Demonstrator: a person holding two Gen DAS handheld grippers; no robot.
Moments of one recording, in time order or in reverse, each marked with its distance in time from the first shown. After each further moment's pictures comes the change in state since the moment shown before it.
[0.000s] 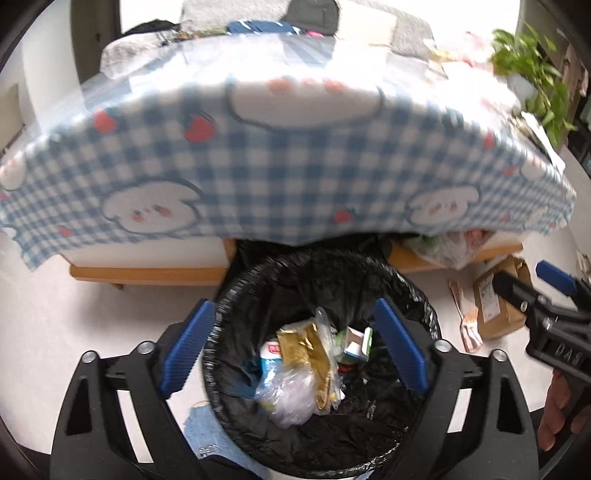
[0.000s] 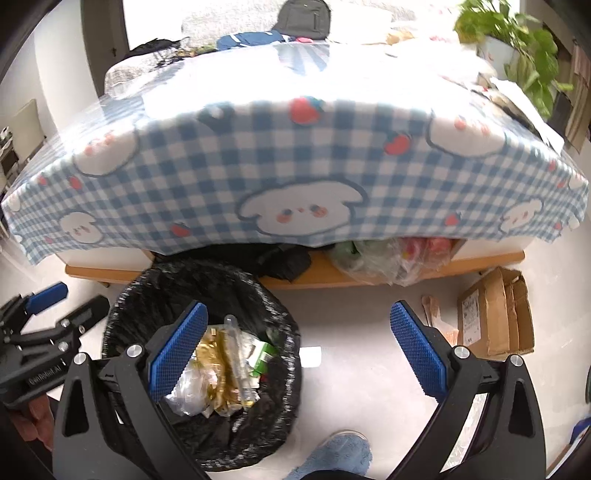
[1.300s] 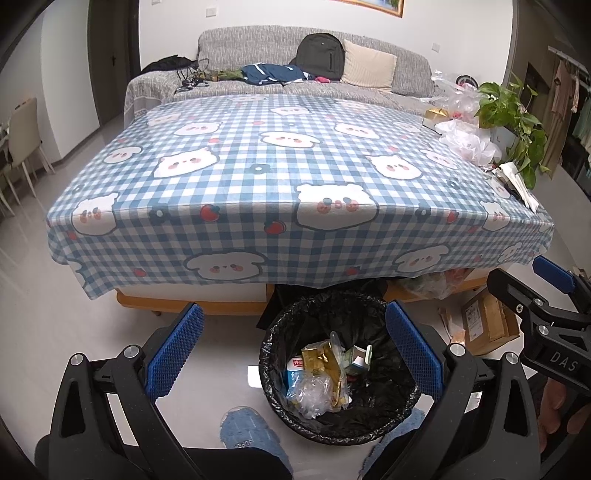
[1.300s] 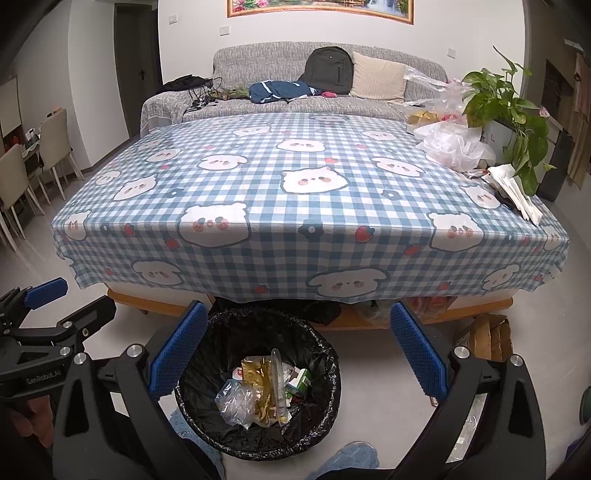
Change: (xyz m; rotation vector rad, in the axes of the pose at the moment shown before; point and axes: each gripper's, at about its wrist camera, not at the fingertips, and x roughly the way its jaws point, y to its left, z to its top) left arm -0.127 0.035 0.027 0.002 -0.119 0.011; right arm -0.121 0.053 0.032 -0.043 -0.162 0.027
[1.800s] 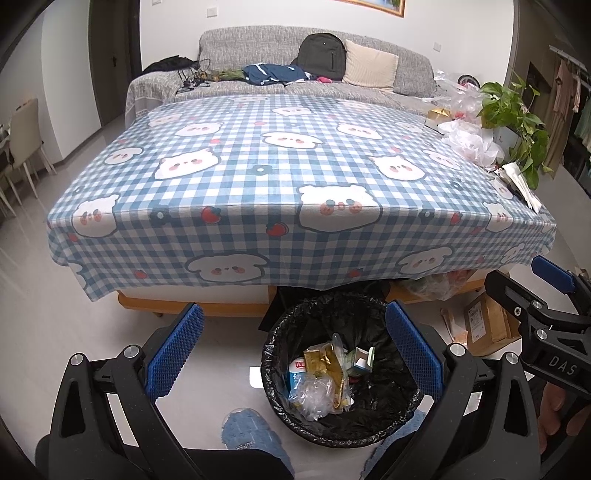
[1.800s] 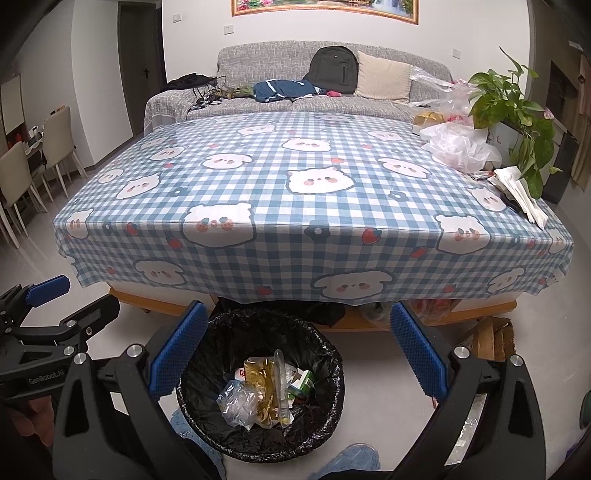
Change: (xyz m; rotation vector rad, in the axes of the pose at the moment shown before) left arm 0.004 0.003 0.002 0.000 -0.002 0.007; right arm 0.005 0.003 0.002 -0.007 0.003 0.016
